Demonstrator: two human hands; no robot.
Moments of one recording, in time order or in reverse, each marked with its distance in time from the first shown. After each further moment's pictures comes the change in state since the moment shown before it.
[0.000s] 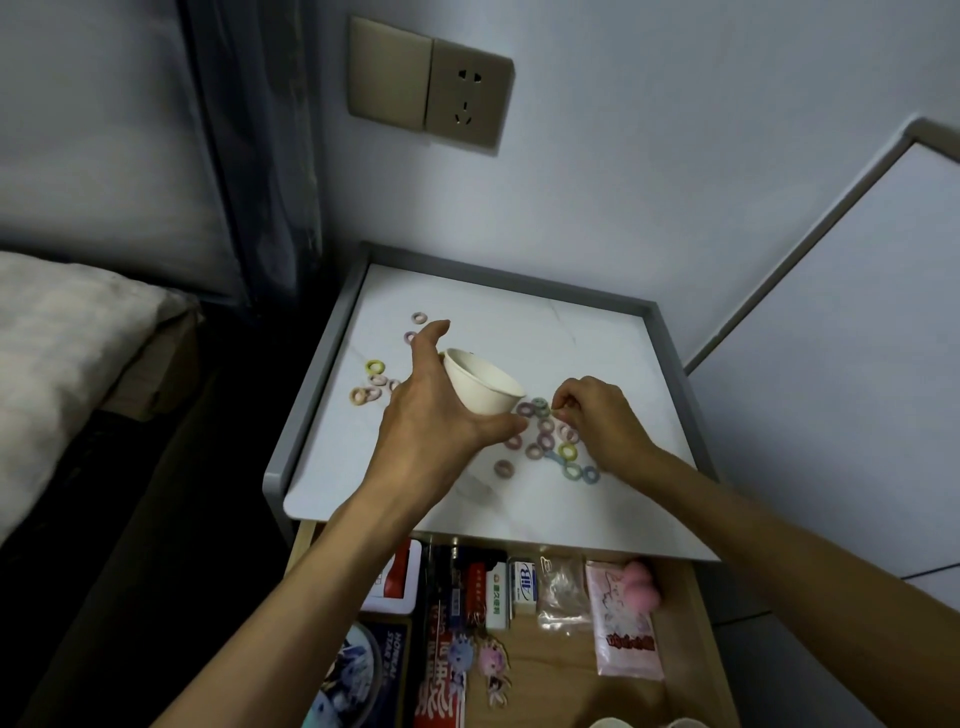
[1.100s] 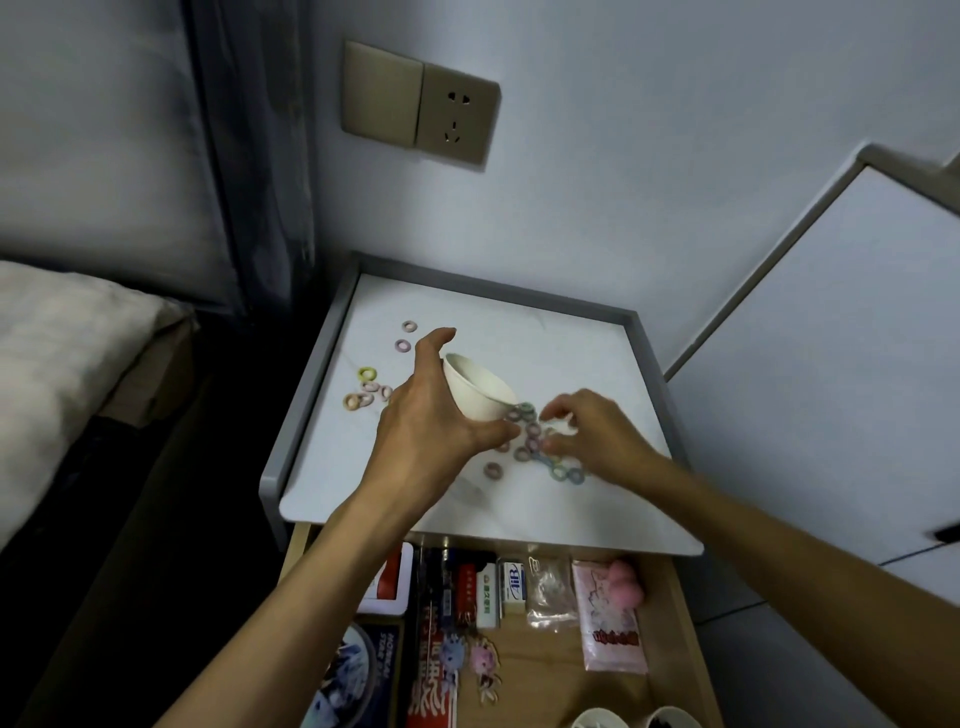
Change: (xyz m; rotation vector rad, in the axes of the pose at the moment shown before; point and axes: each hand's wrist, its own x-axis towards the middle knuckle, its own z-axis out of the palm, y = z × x) left_hand -0.004 0.002 -0.002 0.058 -0.025 0.051; right_hand -0.028 -0.026 -0.032 -0.053 -0.175 0.113
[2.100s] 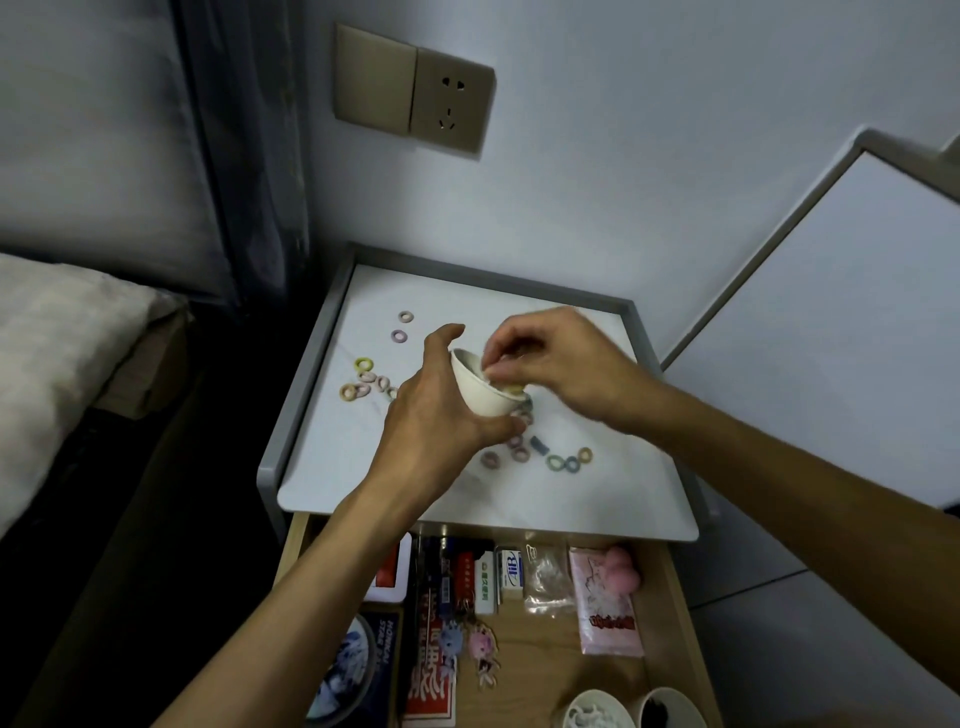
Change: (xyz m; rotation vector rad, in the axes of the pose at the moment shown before) left_hand -0.002 0.004 0.004 -0.003 -0.042 0.022; right_hand -0.018 -0.095 -0.061 0.478 -0.049 -0.362
